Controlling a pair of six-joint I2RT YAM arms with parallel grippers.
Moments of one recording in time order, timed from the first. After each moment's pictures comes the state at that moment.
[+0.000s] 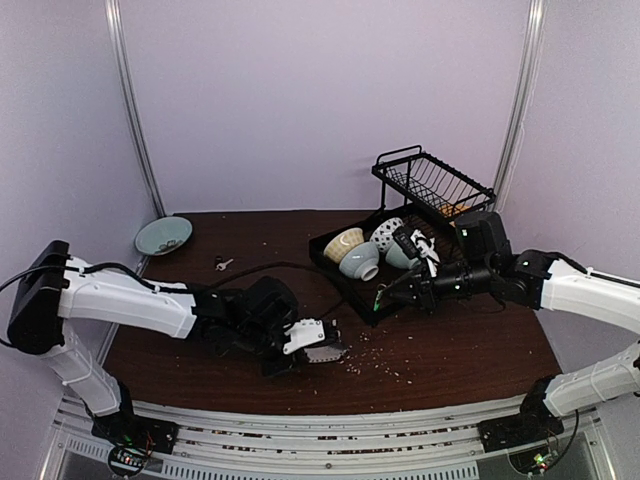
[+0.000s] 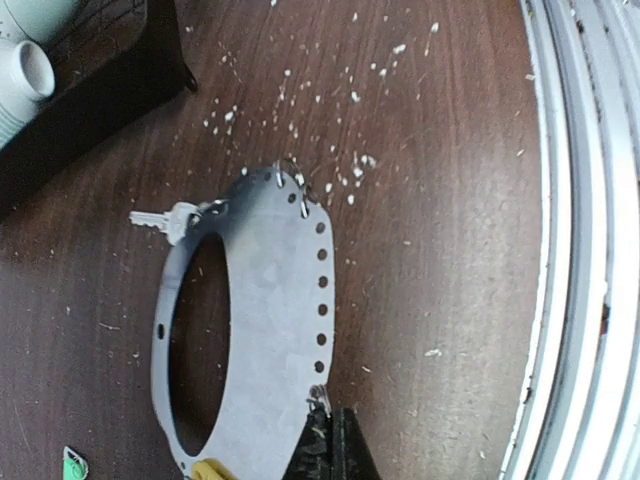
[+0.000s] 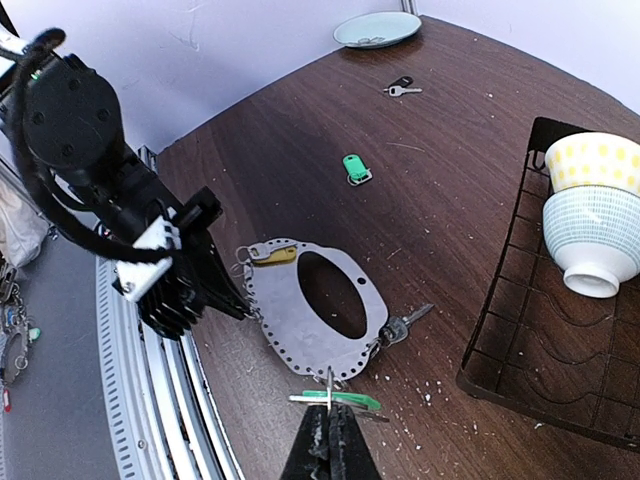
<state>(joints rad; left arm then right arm) -1.11 1.60 0.93 -0.30 0.06 0.30 0.70 1.17 0.84 -0.24 -0.48 0.03</state>
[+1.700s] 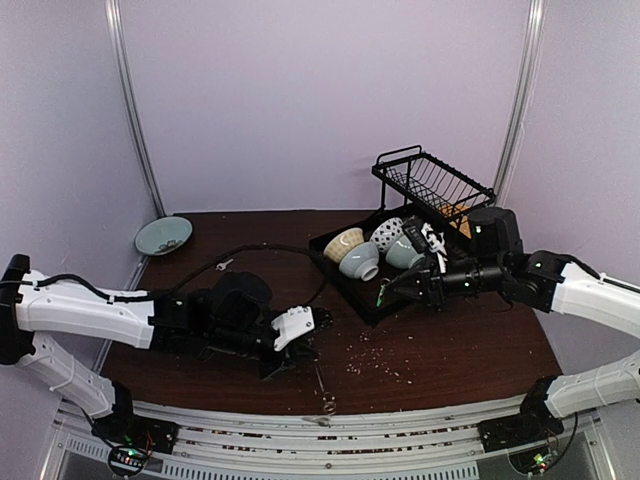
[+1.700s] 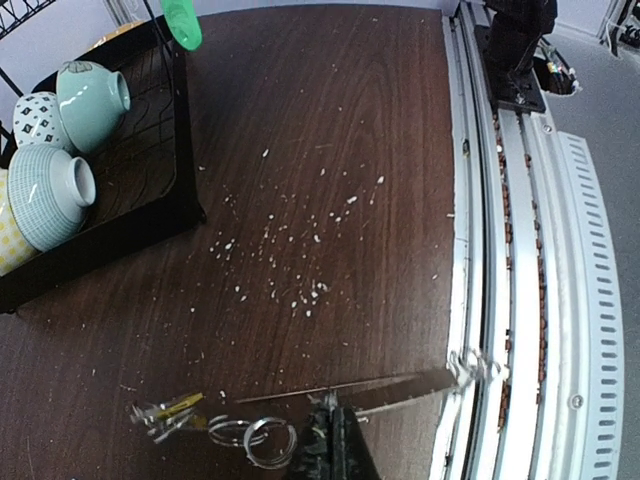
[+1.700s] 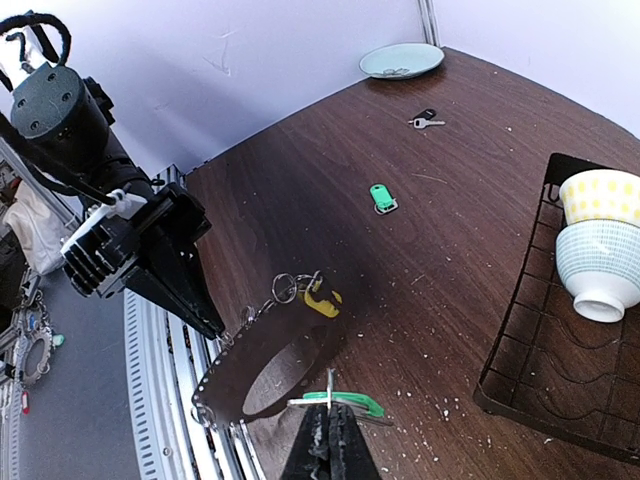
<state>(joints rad) -1.18 1.37 0.85 -0.14 0.10 0.18 0.70 1.10 0.84 -0.22 -0.53 0.06</state>
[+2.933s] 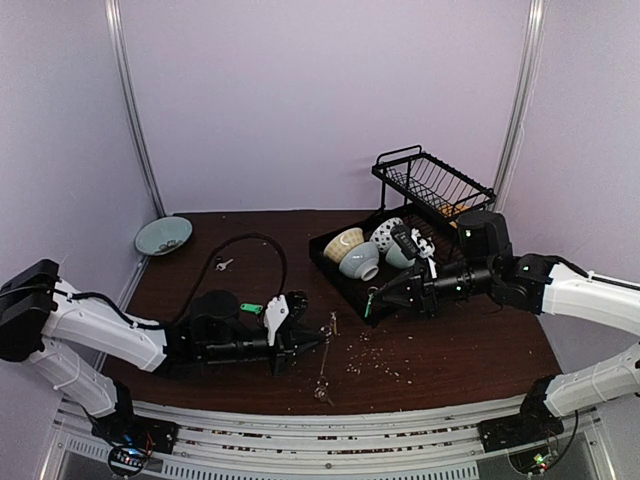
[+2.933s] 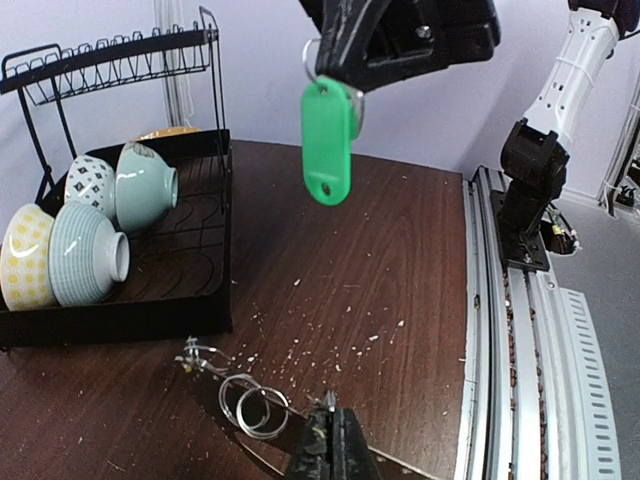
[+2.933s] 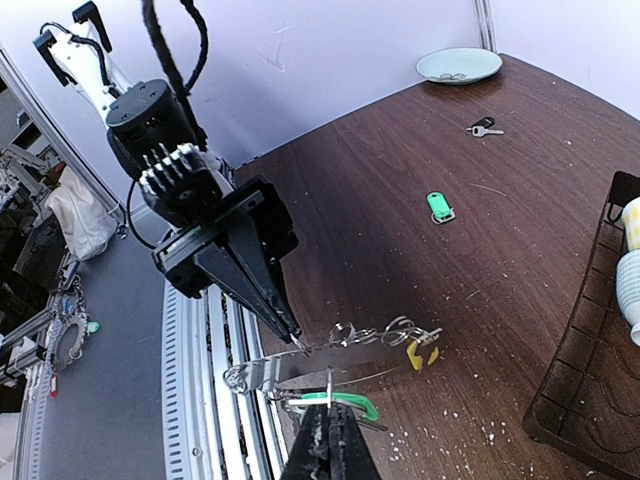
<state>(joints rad) -1.12 1.44 0.53 0.72 0.16 -0.01 0.74 1.15 0.82 -0.13 -0.64 0.08</state>
